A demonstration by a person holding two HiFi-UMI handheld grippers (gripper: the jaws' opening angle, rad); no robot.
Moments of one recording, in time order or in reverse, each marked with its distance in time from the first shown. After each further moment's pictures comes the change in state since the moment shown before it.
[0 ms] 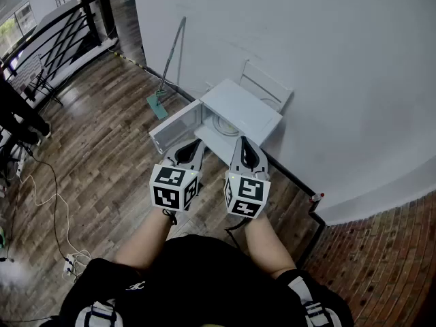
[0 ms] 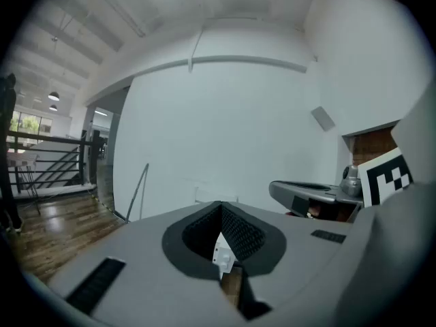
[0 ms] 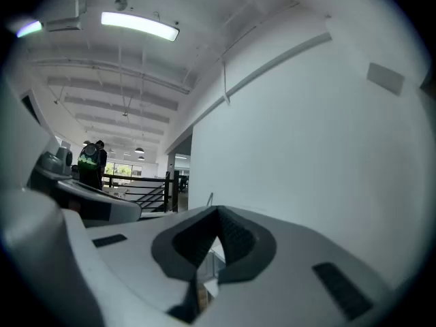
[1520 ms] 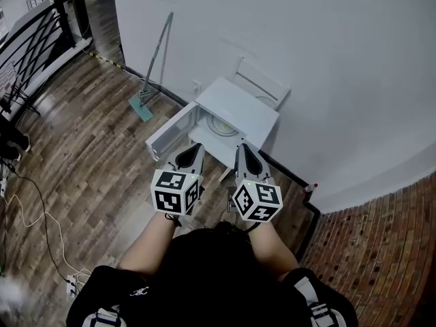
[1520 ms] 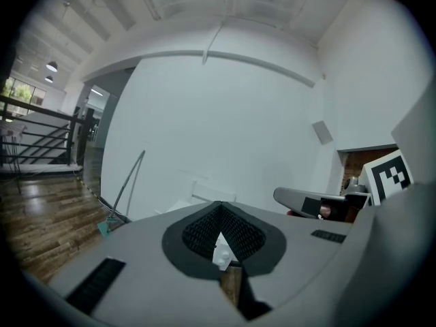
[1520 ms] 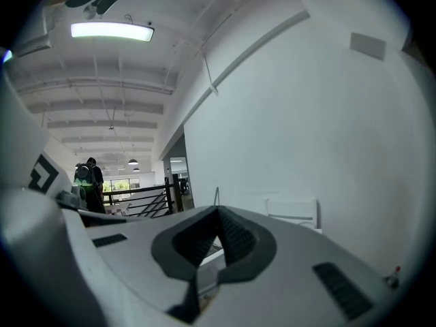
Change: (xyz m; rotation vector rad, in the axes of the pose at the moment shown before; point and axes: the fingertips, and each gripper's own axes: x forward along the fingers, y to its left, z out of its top) left arm 0.008 0.089 -0.023 -0.113 0.018 -0.117; right arm 0.038 0.063 -0.028 0.203 0.045 0.001
